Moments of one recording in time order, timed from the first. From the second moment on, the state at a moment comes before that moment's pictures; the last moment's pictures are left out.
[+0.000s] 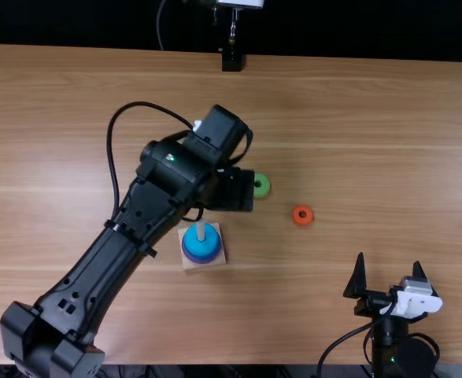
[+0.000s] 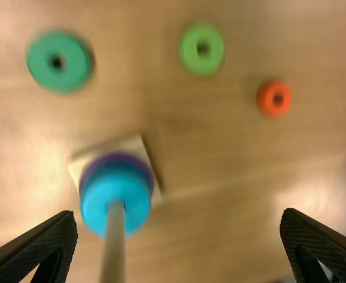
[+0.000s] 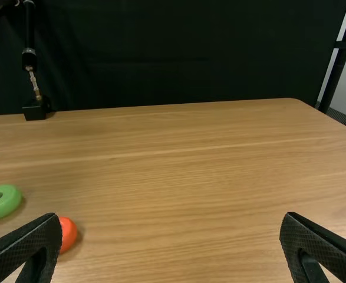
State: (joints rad) left arm -0.57 1.86 1.90 -1.20 0.07 -0.55; right arm -0.02 0.01 0.03 -0.08 0.12 -0.02
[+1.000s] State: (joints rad) left arm -0.41 2.25 1.90 -0.99 -0.16 -0.11; right arm -0.02 0.01 0.03 -0.08 0.12 -0.02
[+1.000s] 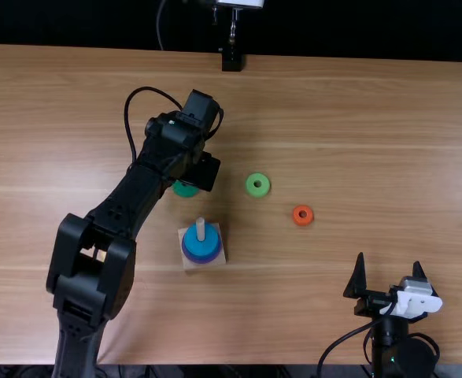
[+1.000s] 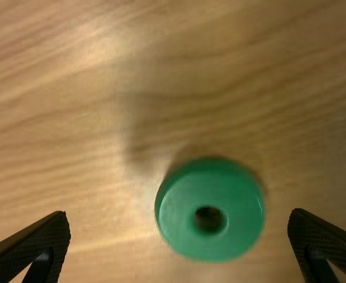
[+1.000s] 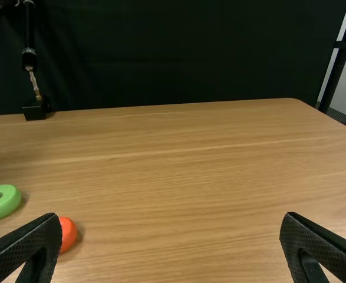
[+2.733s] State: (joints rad) left arm -0.41 2.31 1.93 -1.02 -0.16 -0.08; right arm -0.02 0.01 0.03 -0.08 0.12 -0.02
